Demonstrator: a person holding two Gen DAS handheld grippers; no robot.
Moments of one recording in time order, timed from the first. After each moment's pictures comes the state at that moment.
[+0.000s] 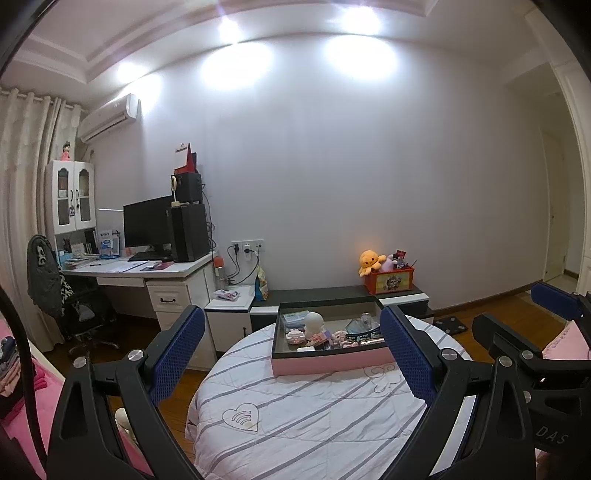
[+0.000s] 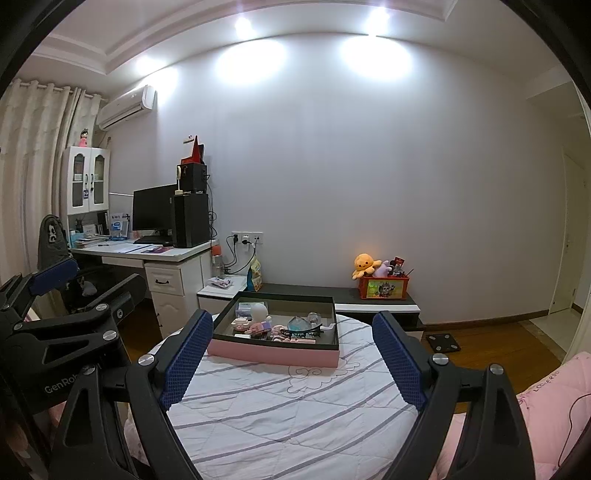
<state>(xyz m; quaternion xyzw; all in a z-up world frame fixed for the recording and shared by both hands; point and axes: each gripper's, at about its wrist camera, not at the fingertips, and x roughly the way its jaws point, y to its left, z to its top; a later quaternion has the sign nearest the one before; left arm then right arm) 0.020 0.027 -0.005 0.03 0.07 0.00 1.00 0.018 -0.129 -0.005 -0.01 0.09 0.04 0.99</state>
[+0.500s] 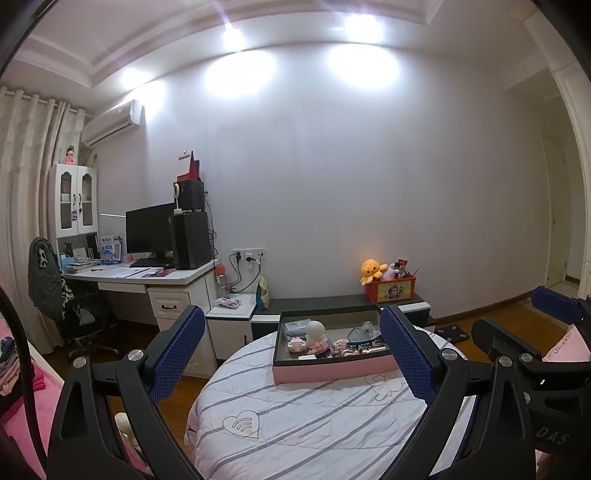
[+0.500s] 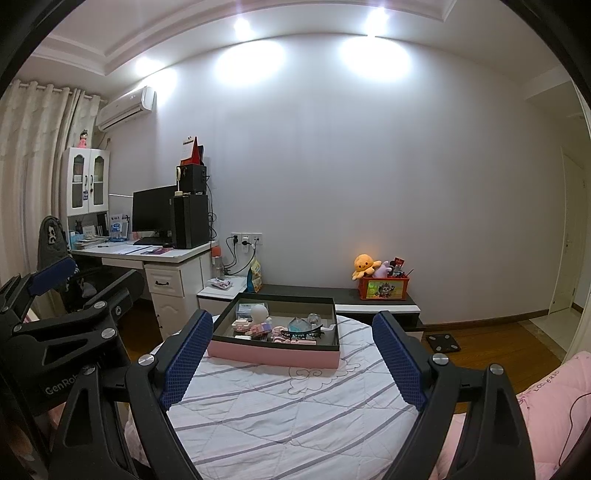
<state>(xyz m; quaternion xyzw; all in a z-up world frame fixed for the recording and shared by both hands) 0.021 0.025 -0.005 0.03 0.06 0.00 1.00 0.022 -0.129 -0.004 0.00 0.09 0.04 0.99</state>
